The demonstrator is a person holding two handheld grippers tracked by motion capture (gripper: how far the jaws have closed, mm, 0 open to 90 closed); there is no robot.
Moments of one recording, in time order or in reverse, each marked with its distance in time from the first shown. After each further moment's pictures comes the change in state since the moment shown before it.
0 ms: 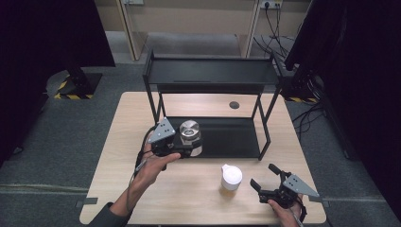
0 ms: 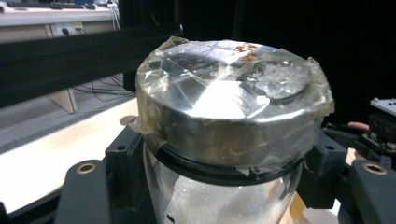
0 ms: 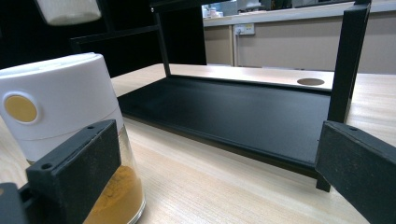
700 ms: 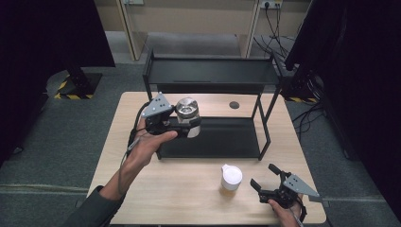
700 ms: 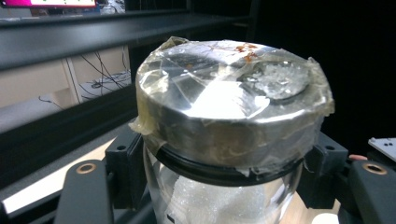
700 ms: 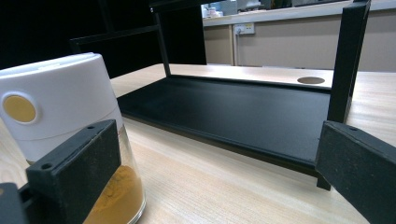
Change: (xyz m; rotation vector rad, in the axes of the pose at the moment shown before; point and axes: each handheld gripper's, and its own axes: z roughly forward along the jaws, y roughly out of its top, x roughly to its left) left arm 0.008 0.075 -0.009 0.011 0.019 0.029; right arm -0.001 0.000 0.000 0.002 0.002 0.010
